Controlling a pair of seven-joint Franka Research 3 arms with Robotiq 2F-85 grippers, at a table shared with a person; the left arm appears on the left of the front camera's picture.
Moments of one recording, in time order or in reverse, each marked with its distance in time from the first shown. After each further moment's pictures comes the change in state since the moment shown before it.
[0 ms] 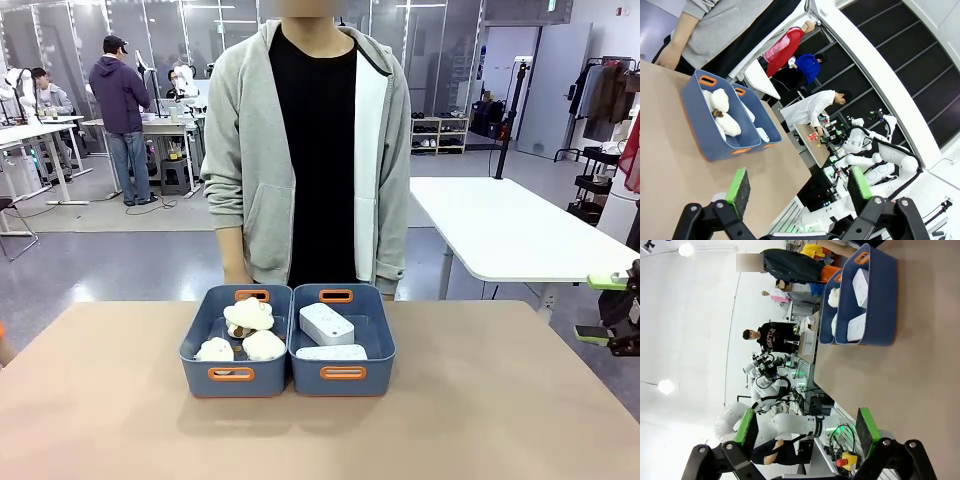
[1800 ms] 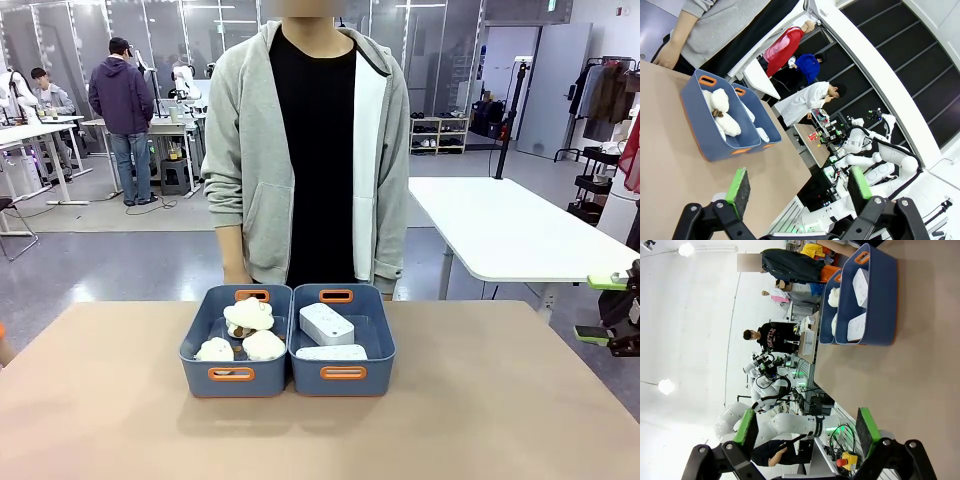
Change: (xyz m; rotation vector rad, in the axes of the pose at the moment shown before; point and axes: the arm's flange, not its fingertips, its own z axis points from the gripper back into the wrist) left arm 0.000 0.000 0.000 0.000 0.000 0.000; right arm 0.000 0.000 0.000 0.000 0.000 -0.001
